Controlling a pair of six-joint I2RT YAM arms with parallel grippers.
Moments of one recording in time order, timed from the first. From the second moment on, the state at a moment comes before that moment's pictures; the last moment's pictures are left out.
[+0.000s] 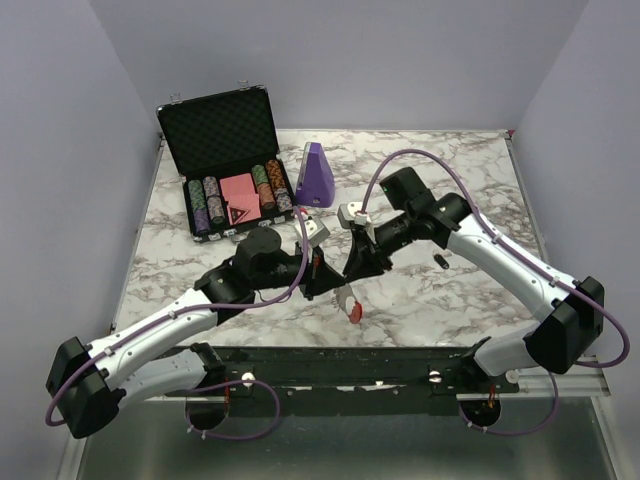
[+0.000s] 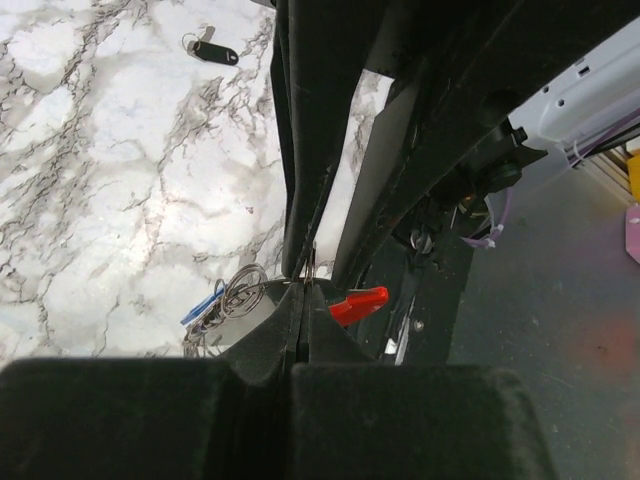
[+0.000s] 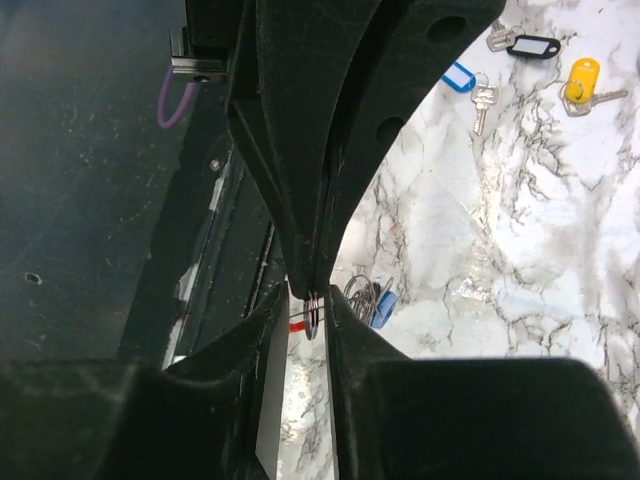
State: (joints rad) left arm -0.84 0.97 0.70 -0.01 0.46 -0.35; right arm 0.67 1.43 1.30 -0.86 -1.03 -0.72
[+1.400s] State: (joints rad) left arm -0.98 0.69 0.52 0.06 0.12 0.09; right arm 0.56 1.52 1.15 -0.39 -1.15 0.30
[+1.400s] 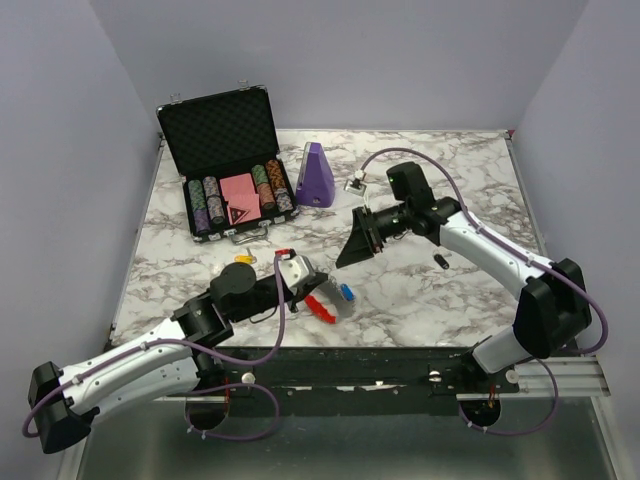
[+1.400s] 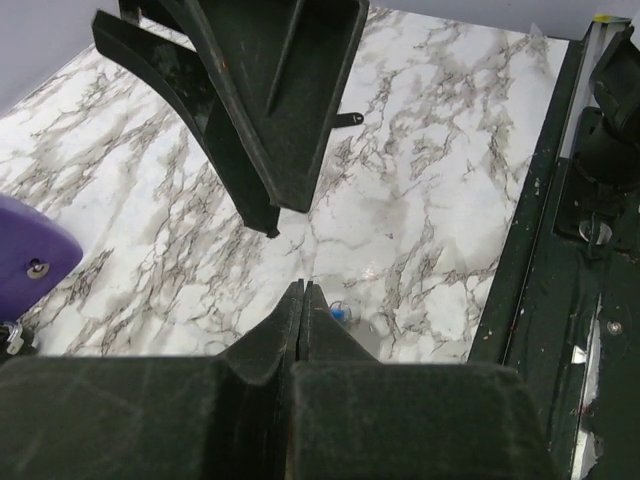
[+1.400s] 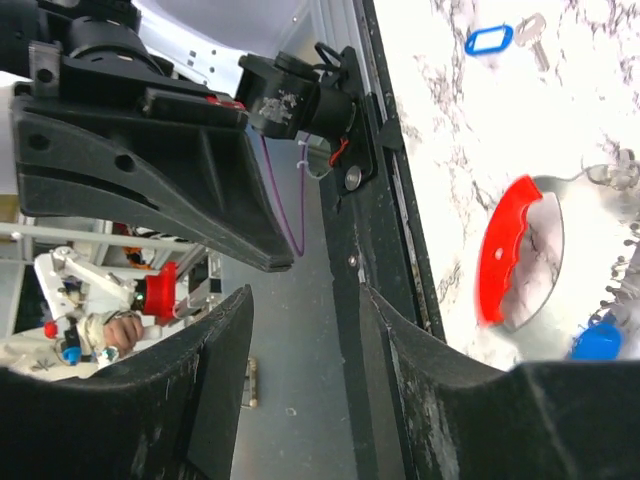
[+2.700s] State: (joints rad) left arm -0.82 0.70 0.27 0.22 0.12 -0.35; right arm 0.57 1.61 0.91 -0.84 -0.90 -1.65
